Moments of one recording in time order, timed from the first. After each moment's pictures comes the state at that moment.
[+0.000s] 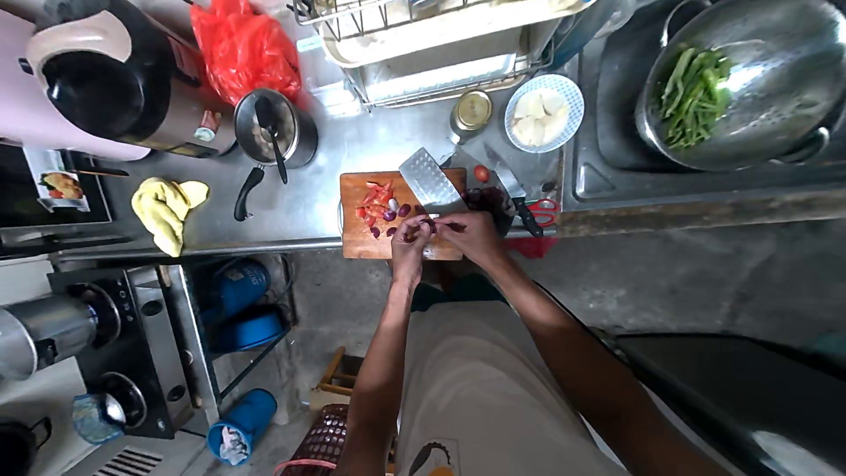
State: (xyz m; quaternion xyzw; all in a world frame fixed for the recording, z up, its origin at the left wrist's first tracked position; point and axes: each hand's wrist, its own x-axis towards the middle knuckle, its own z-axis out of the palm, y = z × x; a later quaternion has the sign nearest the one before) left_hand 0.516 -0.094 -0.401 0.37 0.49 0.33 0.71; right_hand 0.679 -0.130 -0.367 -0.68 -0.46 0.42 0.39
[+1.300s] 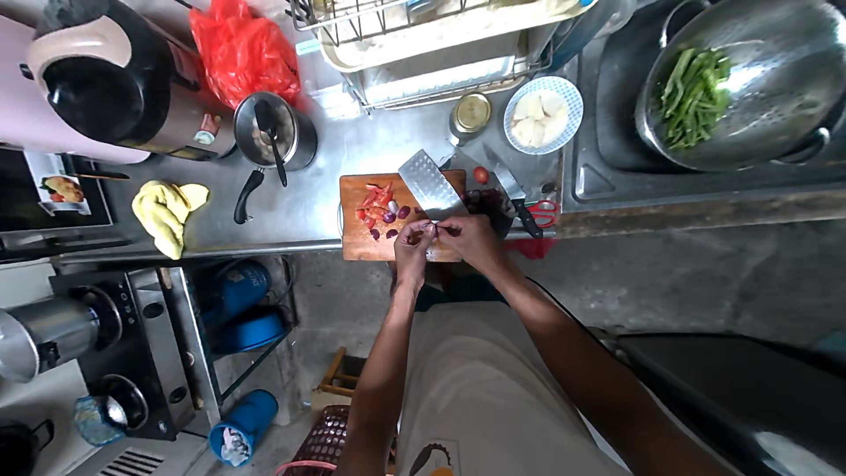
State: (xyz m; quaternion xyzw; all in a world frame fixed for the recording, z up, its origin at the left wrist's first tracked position) left_hand 0.524 -0.097 -0.402 0.39 0.54 0.30 0.69; right_hand 0.676 -0.127 -0.371 -0.71 -0.48 0.39 0.33
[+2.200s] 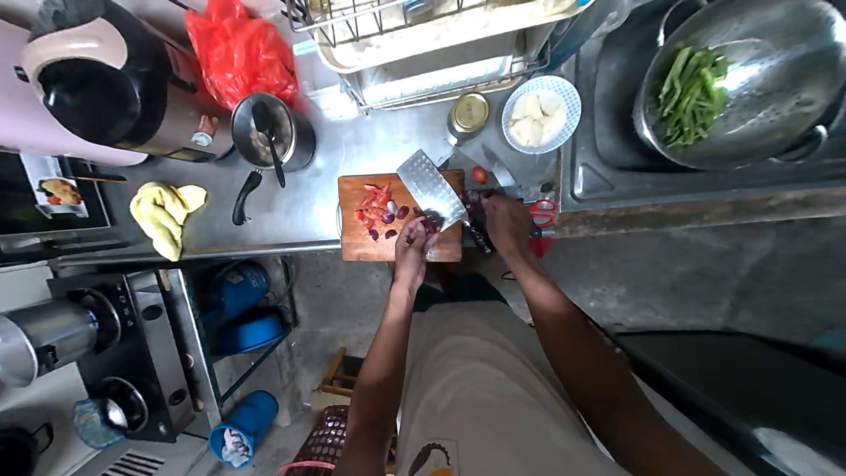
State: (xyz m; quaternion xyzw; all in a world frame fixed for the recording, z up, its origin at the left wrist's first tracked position) left_hand 0.524 -0.093 -0.407 0.25 0.49 0.31 0.77; right_hand 0.727 -0.142 -0.394 -0.85 -0.43 0.26 0.16
